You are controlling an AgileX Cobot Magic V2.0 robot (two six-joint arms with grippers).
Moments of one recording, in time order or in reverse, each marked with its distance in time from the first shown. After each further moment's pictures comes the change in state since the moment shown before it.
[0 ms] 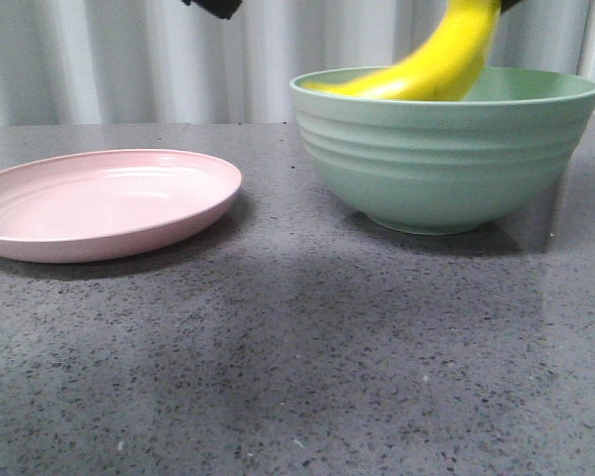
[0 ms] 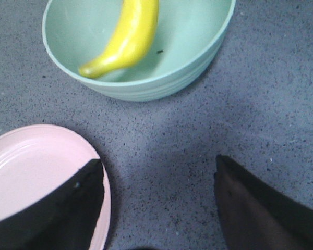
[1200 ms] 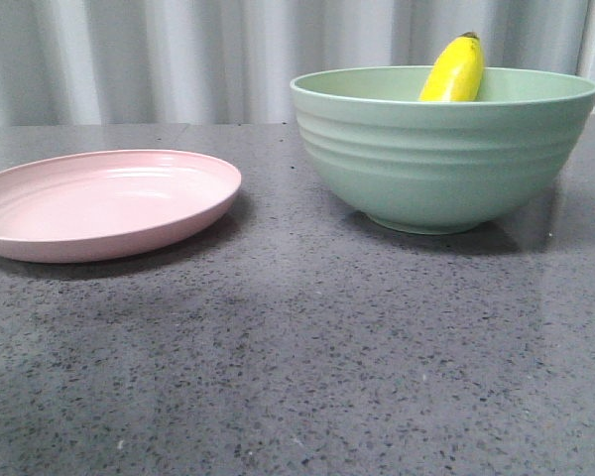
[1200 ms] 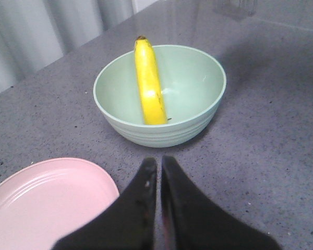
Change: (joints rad) left arm 0.000 -0.383 0.205 0.076 -0.172 -0.158; right arm -0.001 -0.493 0.177 -0.209 0.147 -0.039
